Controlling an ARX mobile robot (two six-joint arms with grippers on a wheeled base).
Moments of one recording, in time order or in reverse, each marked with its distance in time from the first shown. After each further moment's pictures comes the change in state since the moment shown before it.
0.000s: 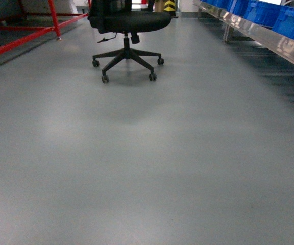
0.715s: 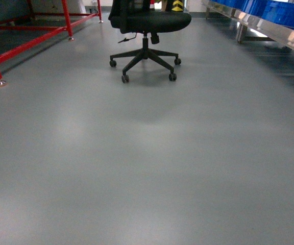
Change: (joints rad) left arm 0.000 0.000 0.000 -0.001 0.000 0.000; right arm 0.000 0.000 0.000 -0.002 0.000 0.000
